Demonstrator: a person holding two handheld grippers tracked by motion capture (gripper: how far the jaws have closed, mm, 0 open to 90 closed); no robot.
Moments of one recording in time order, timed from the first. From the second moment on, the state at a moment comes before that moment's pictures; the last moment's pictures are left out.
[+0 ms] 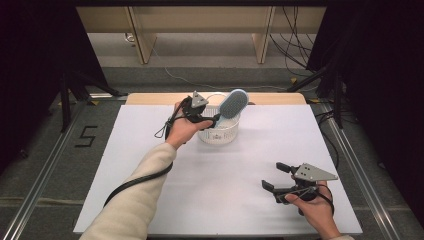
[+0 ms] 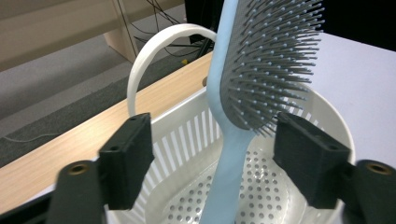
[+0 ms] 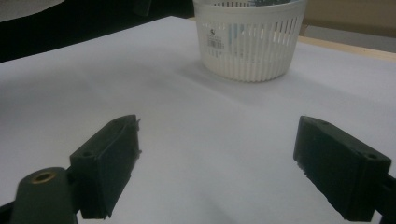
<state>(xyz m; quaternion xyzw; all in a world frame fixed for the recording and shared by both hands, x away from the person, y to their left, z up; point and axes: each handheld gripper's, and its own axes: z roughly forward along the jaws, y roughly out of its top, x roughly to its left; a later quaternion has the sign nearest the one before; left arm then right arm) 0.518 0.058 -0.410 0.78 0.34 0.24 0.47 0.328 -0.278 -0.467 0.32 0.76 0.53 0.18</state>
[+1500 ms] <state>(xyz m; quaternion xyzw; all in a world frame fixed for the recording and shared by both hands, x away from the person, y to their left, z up) 0.464 0.131 -0.412 0.78 0.37 0.24 0.45 0.329 -0.279 -0.467 0.33 0.76 0.53 0.18</state>
